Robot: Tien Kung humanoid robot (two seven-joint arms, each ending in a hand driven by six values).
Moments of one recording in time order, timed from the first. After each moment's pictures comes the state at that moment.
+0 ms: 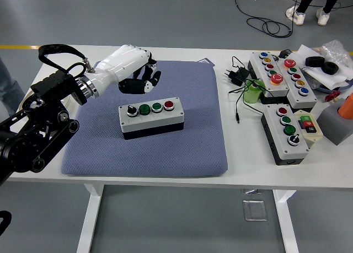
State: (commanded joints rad) left arm -0.77 0.29 -0.94 -1.10 2.03 0.01 -0.30; right arm 0.14 -0.14 1.04 0.18 -1.35 -0.02 -0.34
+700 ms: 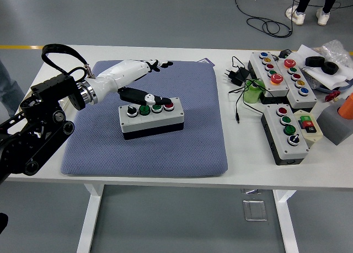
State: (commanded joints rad) left arm -0.75 0.31 -0.96 -1.15 1.99 -0.23 -0.23; right arm 0.13 -0.14 1.04 0.18 -1.35 -0.02 -0.34
